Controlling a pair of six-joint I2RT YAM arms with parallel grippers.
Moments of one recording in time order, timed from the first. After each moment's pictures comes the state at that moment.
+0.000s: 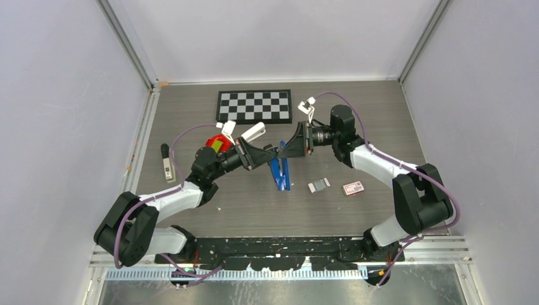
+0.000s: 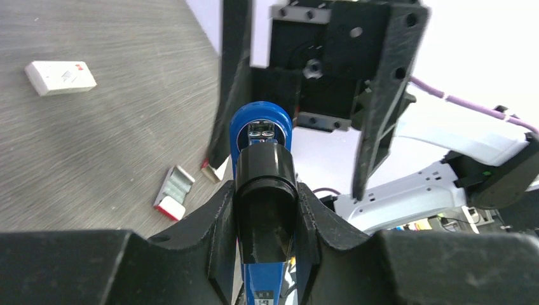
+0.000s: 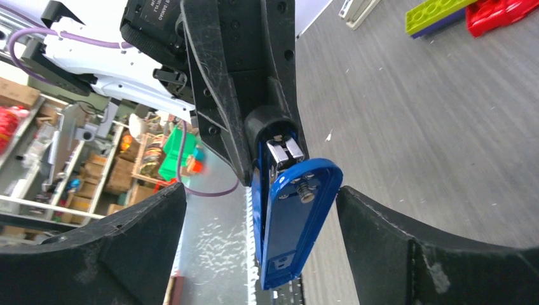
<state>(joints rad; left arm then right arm) -0.55 1.28 0.46 0.92 0.52 -1.01 0.39 1.50 0.88 0.45 -1.19 0.71</state>
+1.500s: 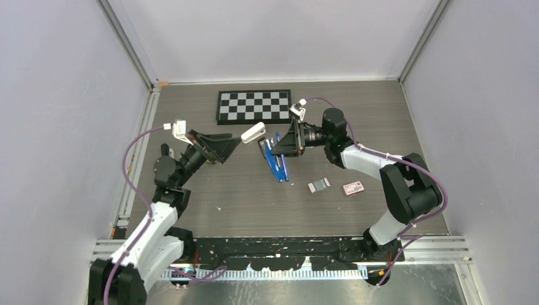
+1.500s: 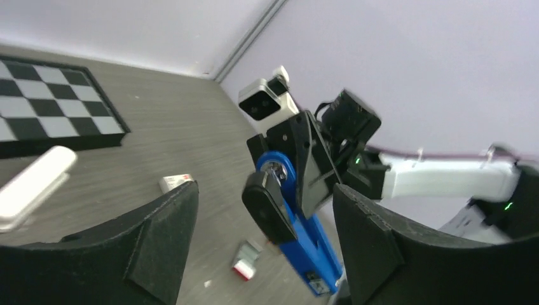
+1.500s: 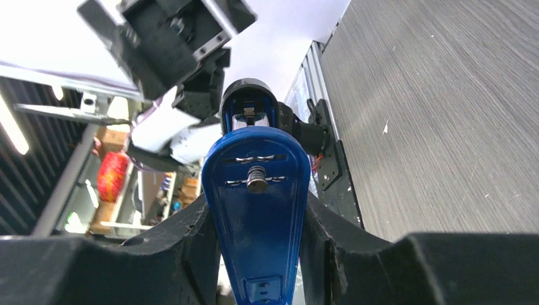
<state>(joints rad) -0.23 0.88 0.39 0.80 0.50 -0.95 0.45 1.61 0.88 0.66 -1.17 1.12</state>
